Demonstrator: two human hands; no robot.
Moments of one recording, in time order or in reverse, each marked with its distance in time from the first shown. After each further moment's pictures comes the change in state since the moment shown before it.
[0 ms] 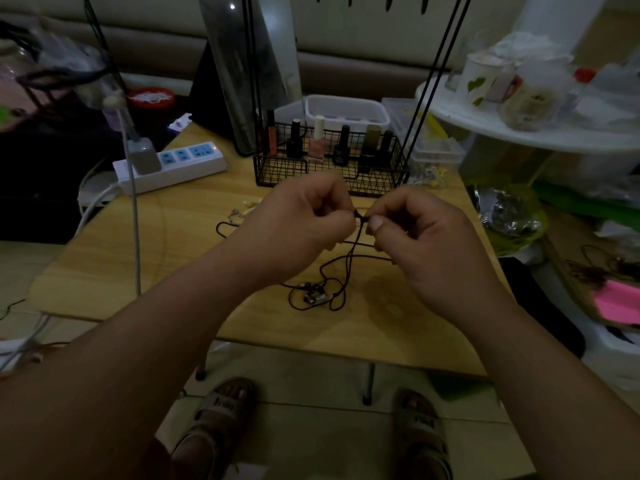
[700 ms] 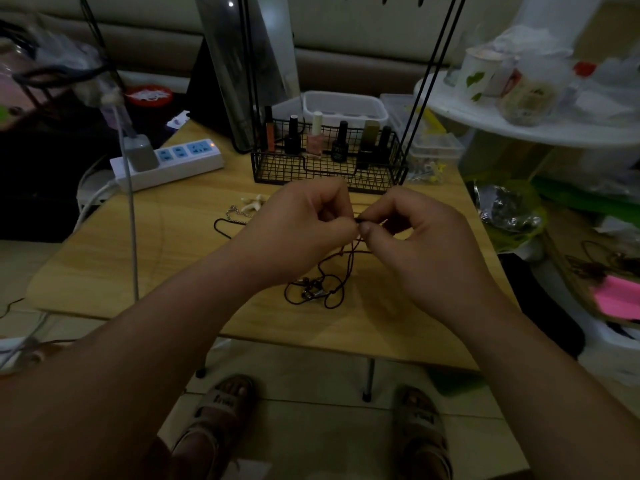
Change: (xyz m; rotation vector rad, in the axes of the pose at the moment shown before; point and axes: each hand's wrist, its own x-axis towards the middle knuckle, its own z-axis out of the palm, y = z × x) left_hand -0.001 0.001 0.009 0.035 -0.010 -0.034; right_hand -0.002 0.000 0.004 -0.170 0.030 -0.005
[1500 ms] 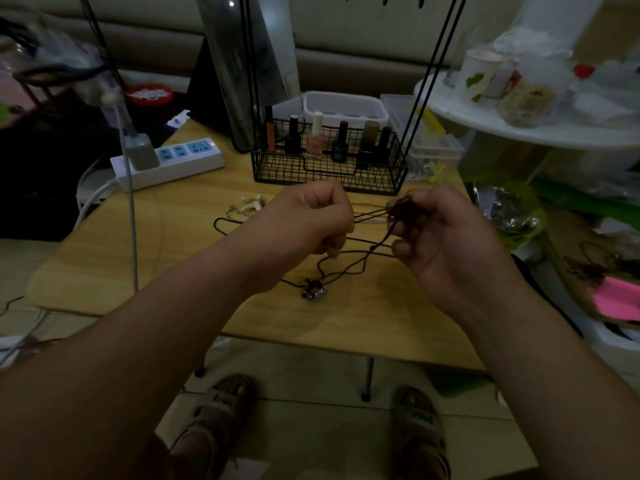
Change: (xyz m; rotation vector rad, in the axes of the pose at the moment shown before) left_hand 0.002 0.002 0.001 -0.318 -0.069 -0.225; right_hand 0.007 -0.005 -0.011 0.982 0.060 0.570
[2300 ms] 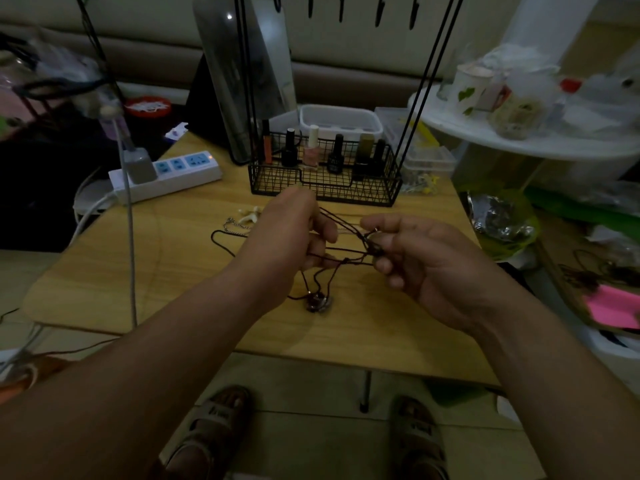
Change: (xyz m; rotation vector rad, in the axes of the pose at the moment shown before) left_hand 0.006 0.002 0.012 -0.302 0.284 -0.111; right_hand 0.002 -0.005 -0.010 -0.263 -0.253 0.129
